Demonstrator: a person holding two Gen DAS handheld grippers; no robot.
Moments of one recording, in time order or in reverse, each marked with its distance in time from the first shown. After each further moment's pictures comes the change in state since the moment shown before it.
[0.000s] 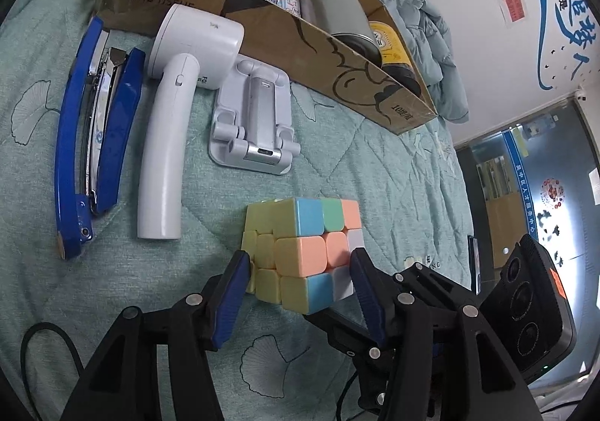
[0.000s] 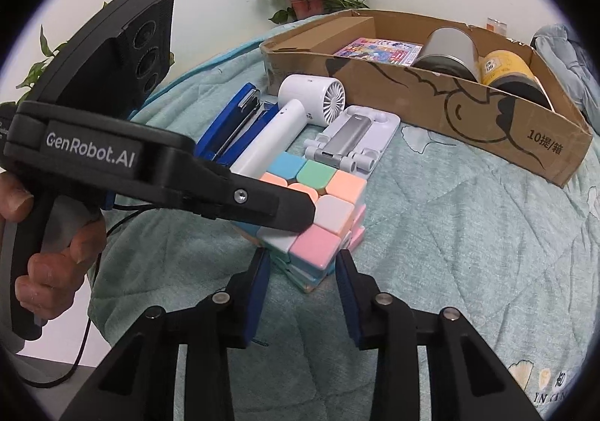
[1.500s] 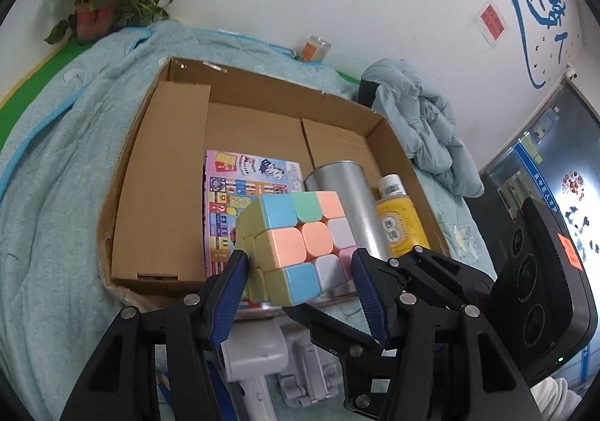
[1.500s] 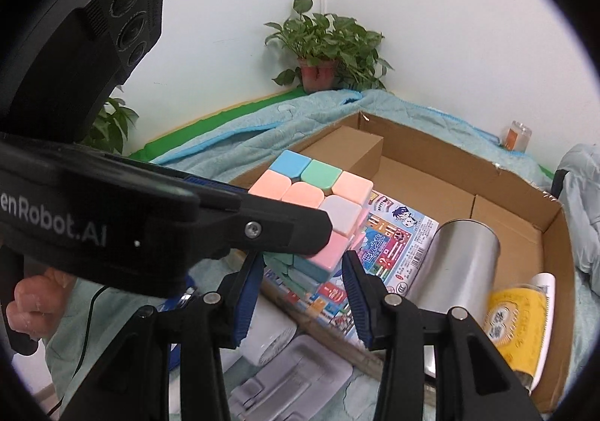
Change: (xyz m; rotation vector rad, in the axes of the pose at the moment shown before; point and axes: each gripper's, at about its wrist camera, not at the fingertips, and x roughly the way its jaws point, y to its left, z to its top) left arm -0.071 -0.014 0.212 0.193 -0.248 0.119; right arm 0.052 -0.030 0.192 -0.171 -0.153 -0.052
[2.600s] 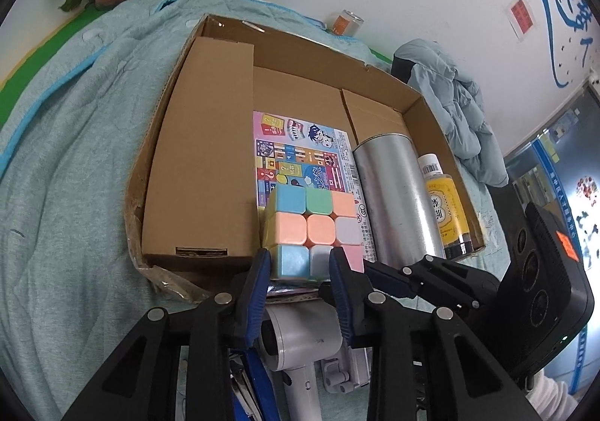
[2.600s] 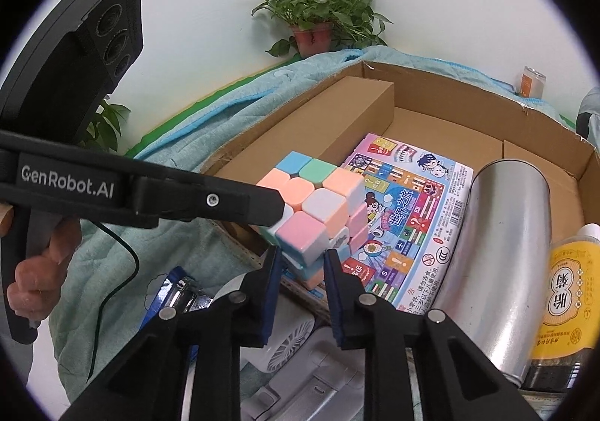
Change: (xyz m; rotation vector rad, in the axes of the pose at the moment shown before) left arm 0.013 0.040 -0.015 -0.035 0.078 0.061; right arm 0.030 0.001 -0.018 0.105 0.086 0.061
